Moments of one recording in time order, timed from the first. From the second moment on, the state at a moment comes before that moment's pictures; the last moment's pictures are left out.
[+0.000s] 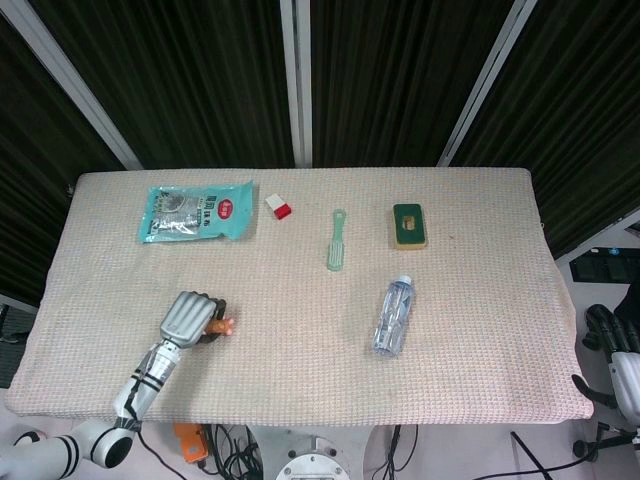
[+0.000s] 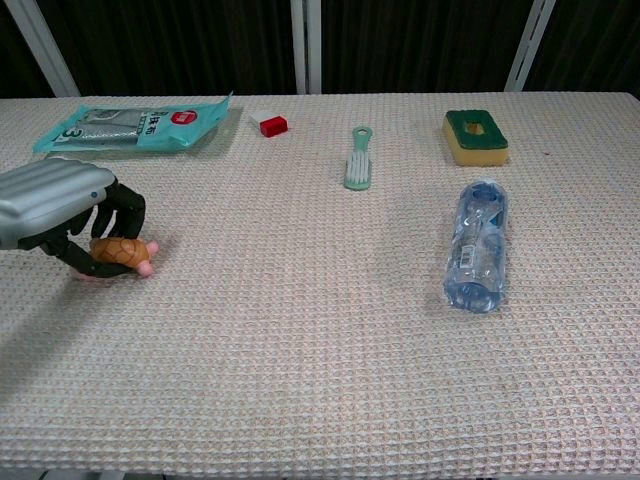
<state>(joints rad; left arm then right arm) -0.51 -1.61 -0.04 -1.29 1.43 1.10 0.21 -0.02 -1.03 0.00 -1.56 -1.48 1.44 0.10</state>
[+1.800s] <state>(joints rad) -0.54 -1.58 -0.04 -1.31 1.41 1.04 0.18 -0.01 -1.04 0.01 -1.57 -1.46 1.42 0.08</state>
